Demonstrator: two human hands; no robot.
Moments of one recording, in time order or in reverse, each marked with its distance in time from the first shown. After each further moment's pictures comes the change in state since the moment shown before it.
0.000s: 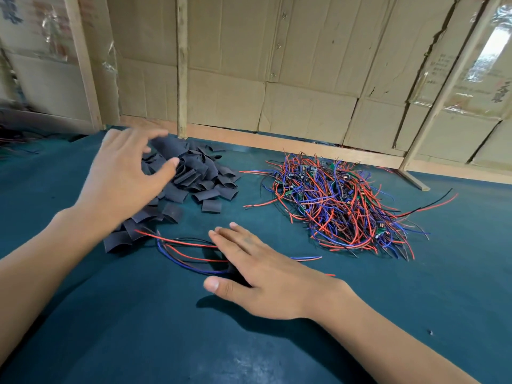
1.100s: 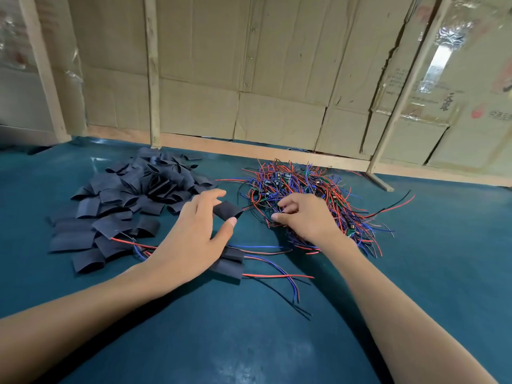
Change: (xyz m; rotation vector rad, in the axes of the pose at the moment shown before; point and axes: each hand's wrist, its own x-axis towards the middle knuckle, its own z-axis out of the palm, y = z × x) left_hand -0.055 0.090 0.069 -0.374 -0.400 -0.049; right_hand 0.003 0.121 -0.064 0.152 0.552 0.664
